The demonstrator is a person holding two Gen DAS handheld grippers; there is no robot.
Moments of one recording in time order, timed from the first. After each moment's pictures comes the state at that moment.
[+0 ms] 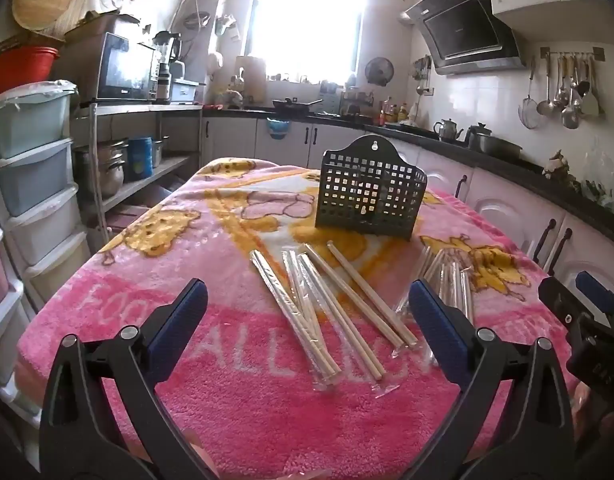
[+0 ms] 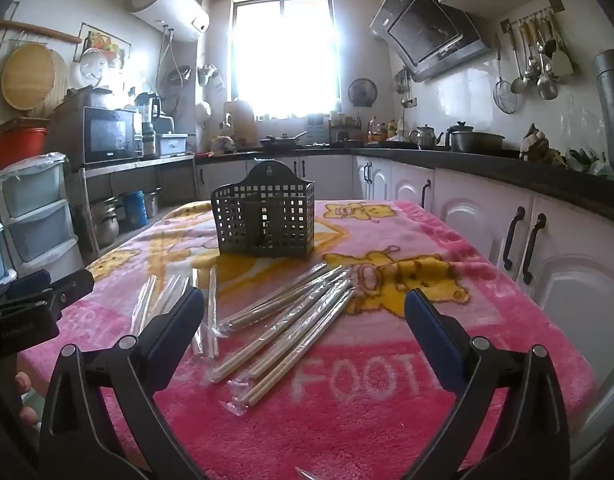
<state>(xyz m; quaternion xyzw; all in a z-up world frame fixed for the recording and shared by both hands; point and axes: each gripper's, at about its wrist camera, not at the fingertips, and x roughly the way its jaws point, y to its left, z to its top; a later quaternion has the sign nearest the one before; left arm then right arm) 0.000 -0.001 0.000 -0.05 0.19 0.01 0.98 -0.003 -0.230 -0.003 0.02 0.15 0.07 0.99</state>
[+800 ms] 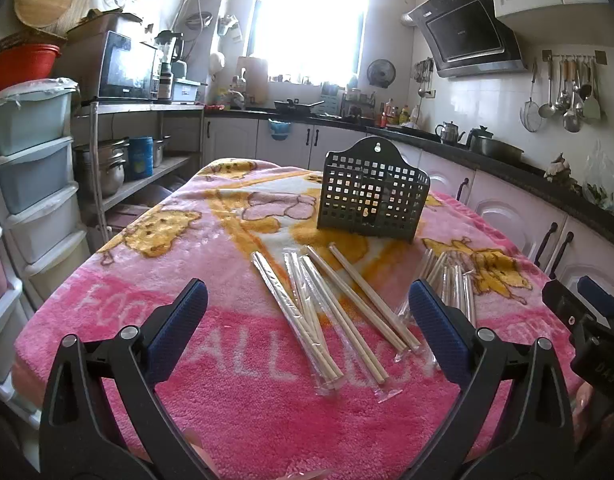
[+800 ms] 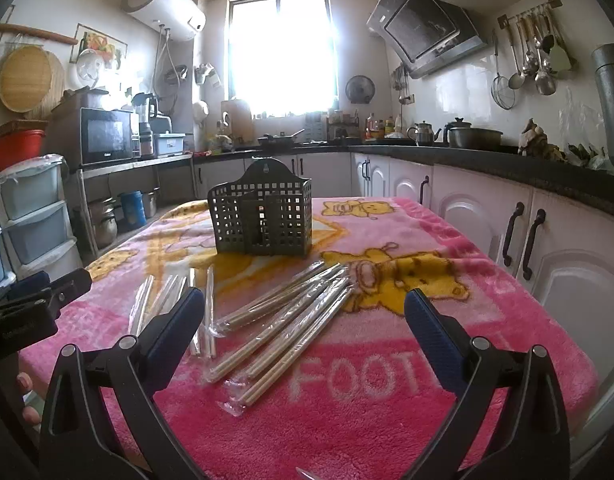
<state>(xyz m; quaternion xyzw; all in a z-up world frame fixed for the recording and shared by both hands) 0.002 0.000 -0.001 -0.06 0.19 0.01 0.98 0.000 -0.232 -0.003 0.02 0.15 0.07 0.99</state>
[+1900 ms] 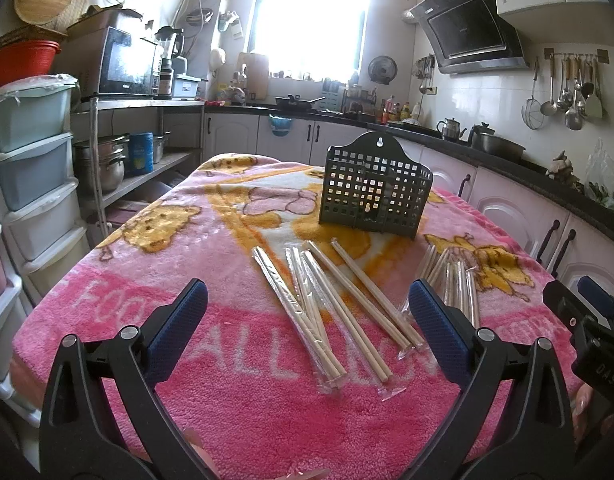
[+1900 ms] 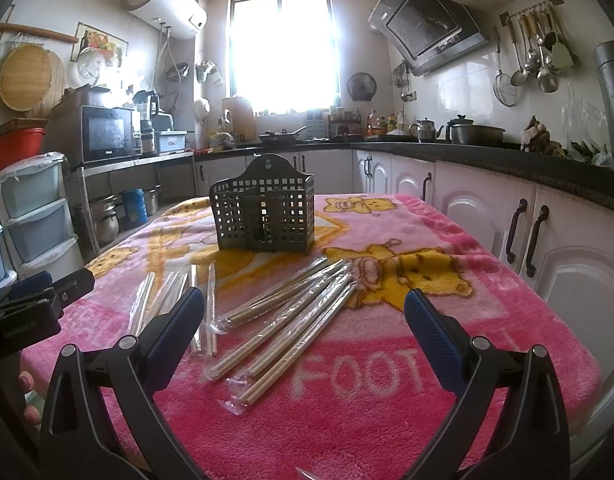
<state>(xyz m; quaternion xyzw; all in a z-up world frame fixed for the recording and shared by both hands) 0.003 0.003 -0.005 -0.06 0.20 0.01 0.98 0.002 -0.228 -0.008 0.02 0.16 0.07 0.98</state>
